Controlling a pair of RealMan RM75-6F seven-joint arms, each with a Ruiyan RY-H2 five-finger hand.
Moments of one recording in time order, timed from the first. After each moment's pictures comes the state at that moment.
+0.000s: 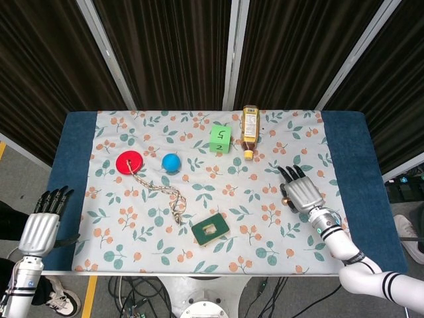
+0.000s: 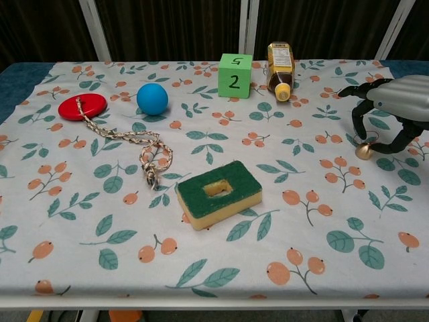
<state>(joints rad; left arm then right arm) -0.14 -1.27 -0.02 -1.52 1.50 1.43 0.06 0.64 -1.37 0.09 -1.41 -1.24 0.86 -0.38</state>
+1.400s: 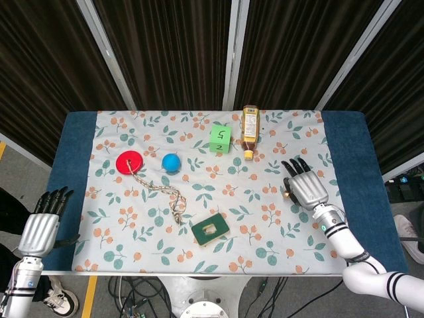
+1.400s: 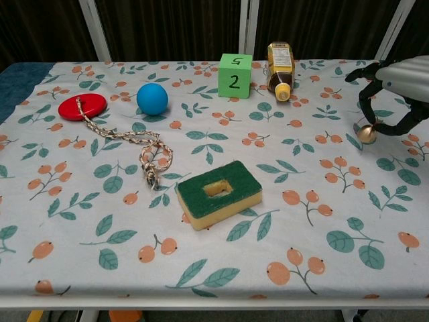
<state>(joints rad) -0.14 -1.28 -0.02 -1.51 1.50 1.43 0.05 0.64 -1.32 0.10 -1.44 -1.28 0.95 -0.32</state>
